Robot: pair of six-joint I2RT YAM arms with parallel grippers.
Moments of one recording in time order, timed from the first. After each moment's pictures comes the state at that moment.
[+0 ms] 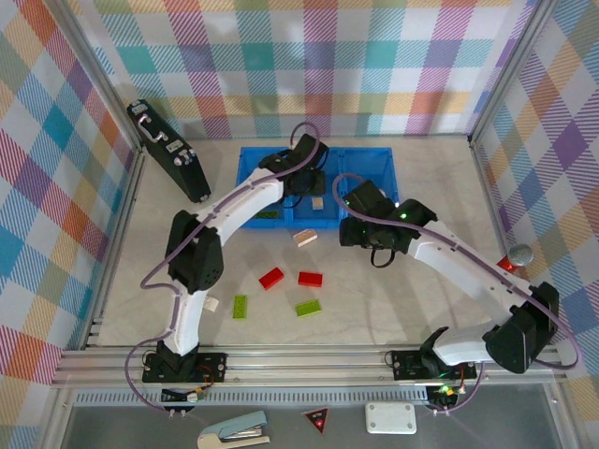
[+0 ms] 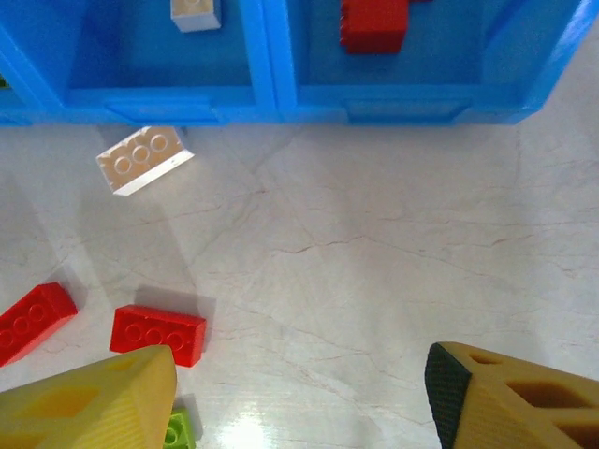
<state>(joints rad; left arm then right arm) -0.64 2.07 1.92 -0.78 -0.17 -0.56 0.74 1.34 1.27 -1.03 0.24 0.65</state>
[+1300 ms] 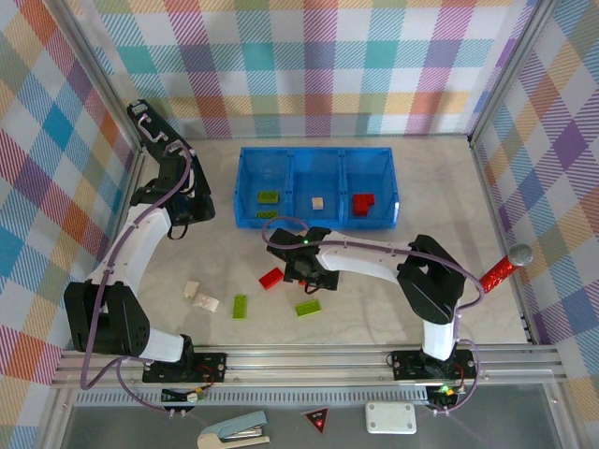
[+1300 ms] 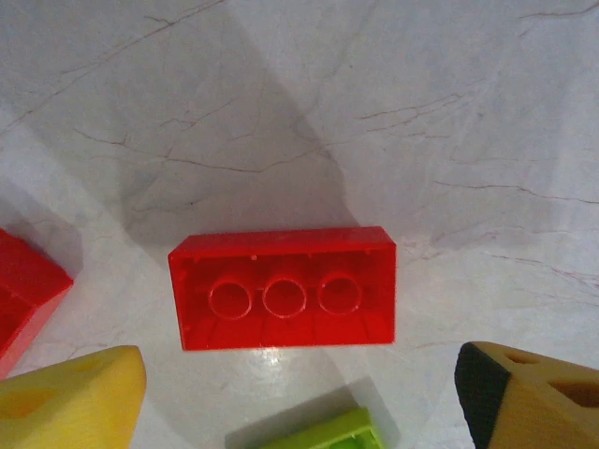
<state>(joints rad) -0.07 1.42 1.21 -0.81 -0.05 -0.28 1.05 1.87 1.35 -0.93 0.19 1.20</state>
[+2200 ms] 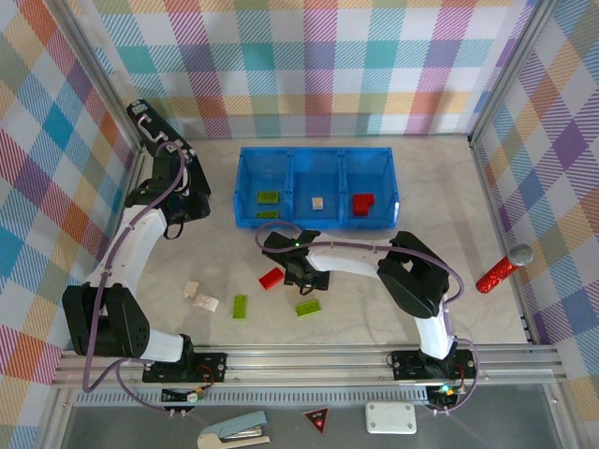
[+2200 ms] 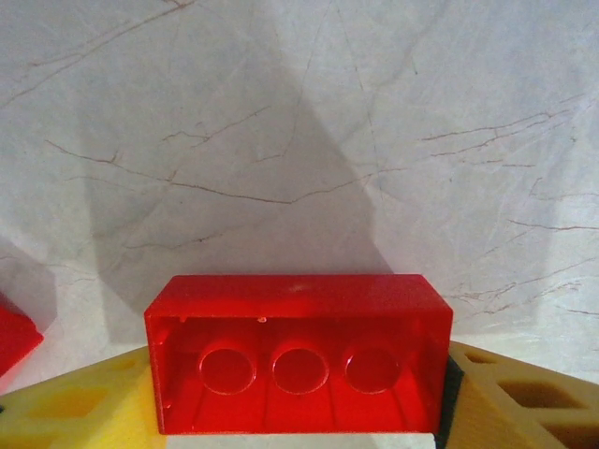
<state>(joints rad) -0.03 1.40 1.20 -0.79 -0.04 -0.27 1.05 1.96 1.37 -0.89 0.20 1.16</state>
